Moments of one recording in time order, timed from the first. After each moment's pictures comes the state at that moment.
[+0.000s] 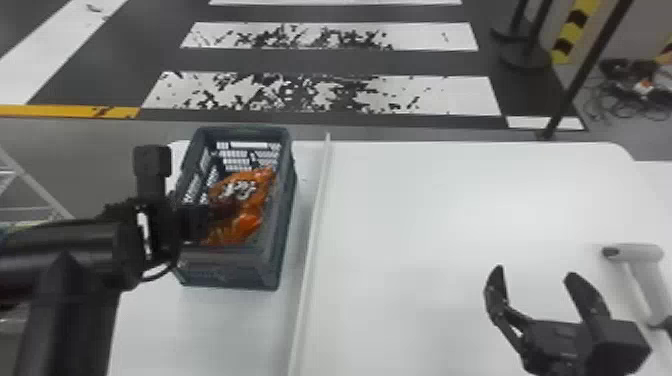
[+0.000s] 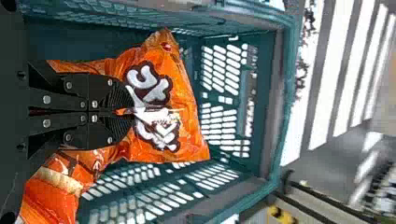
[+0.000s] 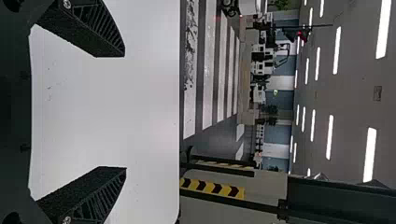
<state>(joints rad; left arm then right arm) -0.04 0.15 0.19 -1.72 0.06 0.98 -0.46 0.65 -0.08 0.06 -1.87 -0.02 -0.13 -0.19</state>
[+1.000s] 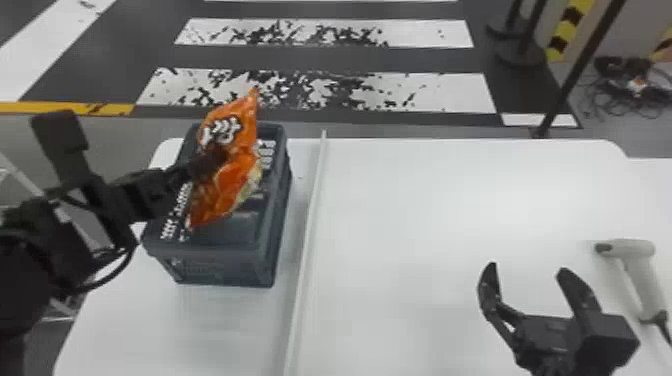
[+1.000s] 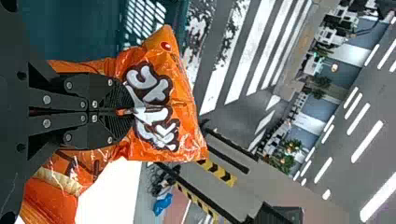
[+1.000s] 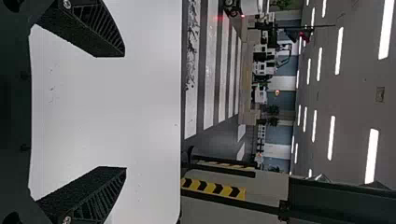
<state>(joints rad) 0.13 0.12 0.37 -2.16 0.44 1.04 -0.45 0.65 -0.08 0.06 -1.87 -0.01 -0.12 -0.19</state>
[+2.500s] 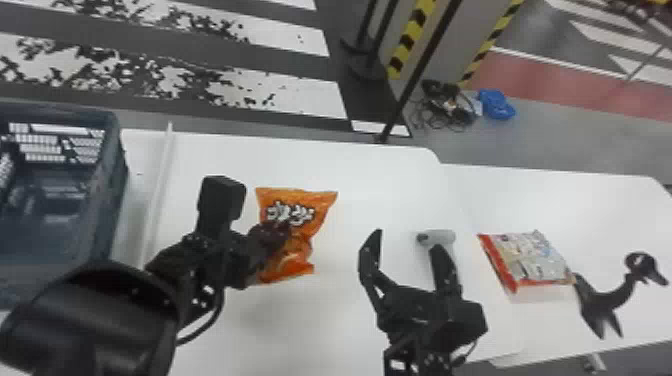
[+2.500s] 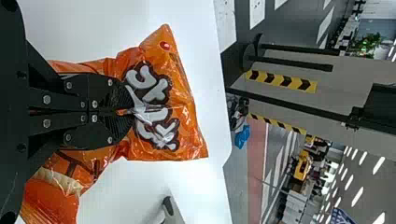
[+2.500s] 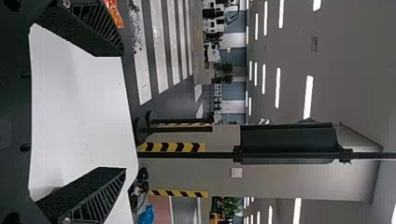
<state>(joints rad) 0.04 0.00 -0.47 -1.69 0.12 0.64 -0.23 0.66 -0.09 0.04 -1.90 -0.06 -0.33 -0.36</state>
